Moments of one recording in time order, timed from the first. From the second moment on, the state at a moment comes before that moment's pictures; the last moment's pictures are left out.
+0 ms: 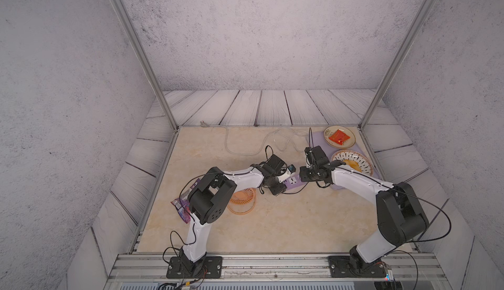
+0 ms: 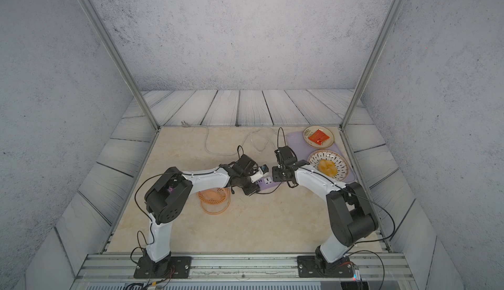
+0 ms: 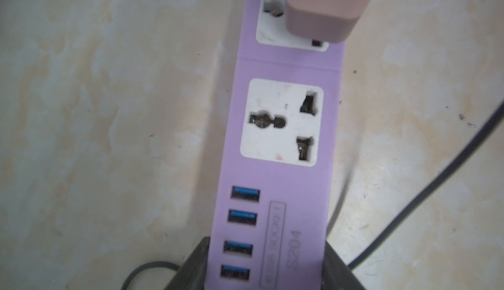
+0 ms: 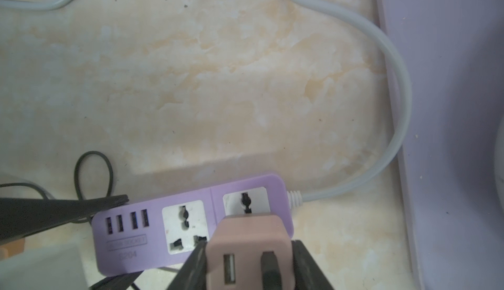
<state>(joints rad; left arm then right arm) -0.79 2.03 1.31 -0.30 0.17 0.29 0.44 1.60 1.03 -0.46 0.02 0.31</state>
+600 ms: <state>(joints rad) -0.79 2.03 1.30 -0.29 0.16 0.29 0.50 1.60 1.03 -0.47 0.12 0.31</state>
